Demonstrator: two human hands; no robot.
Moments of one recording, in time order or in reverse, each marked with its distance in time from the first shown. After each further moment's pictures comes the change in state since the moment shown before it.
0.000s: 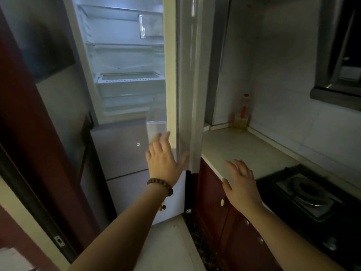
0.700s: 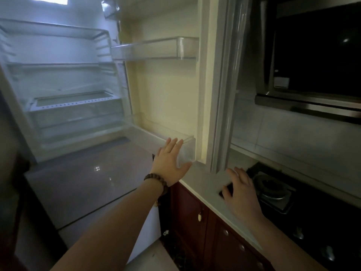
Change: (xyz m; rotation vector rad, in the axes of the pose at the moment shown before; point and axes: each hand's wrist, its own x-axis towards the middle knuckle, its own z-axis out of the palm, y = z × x) left_hand 0.078 0.051 0.077 -0.184 -0.502 0.450; right_hand 0.017 0.046 -0.020 0.024 0.187 0.267
